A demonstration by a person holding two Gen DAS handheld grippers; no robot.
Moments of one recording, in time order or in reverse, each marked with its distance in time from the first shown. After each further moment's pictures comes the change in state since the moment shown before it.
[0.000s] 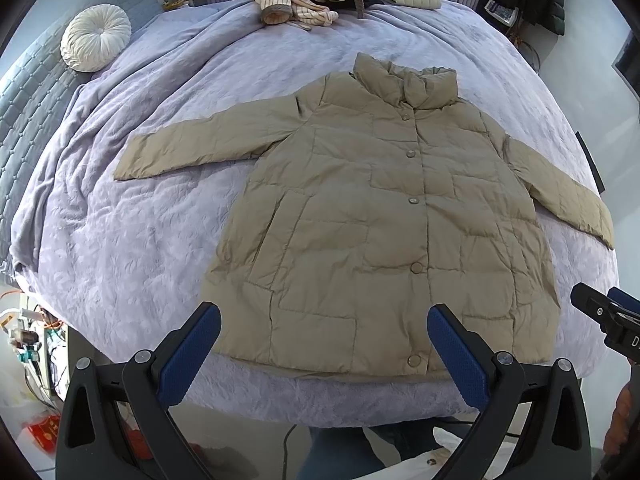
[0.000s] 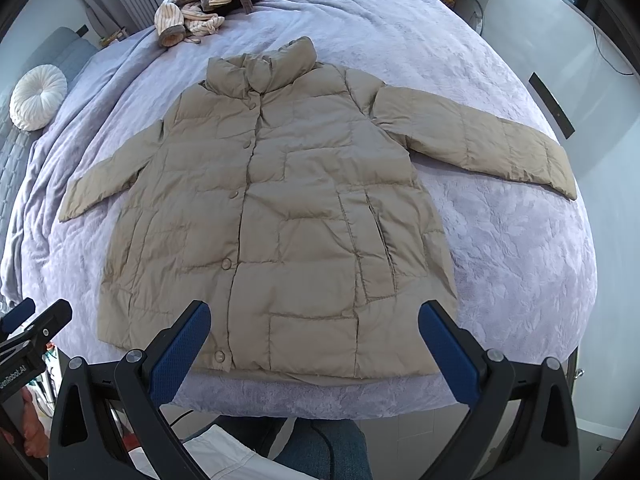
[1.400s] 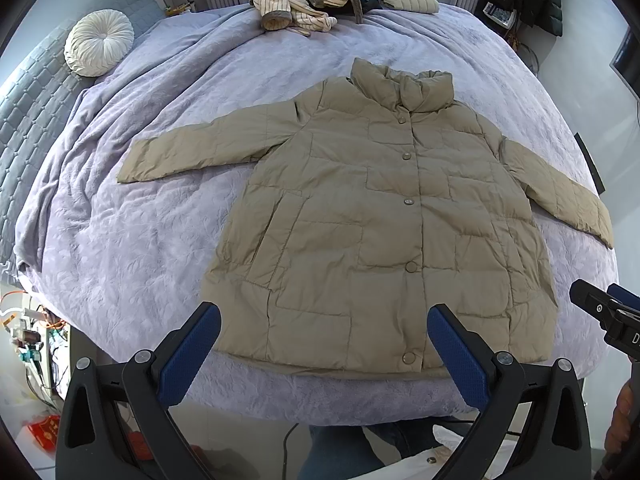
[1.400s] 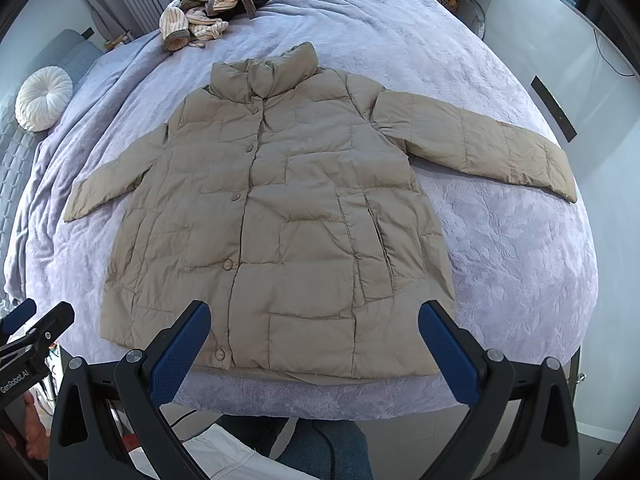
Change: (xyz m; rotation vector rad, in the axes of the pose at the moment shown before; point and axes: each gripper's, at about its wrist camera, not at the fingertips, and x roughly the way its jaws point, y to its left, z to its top) left arm -0.009 -0.005 -0.001 0.005 -0.007 0.005; right arm -0.010 -0.005 0.006 0.017 0.069 0.052
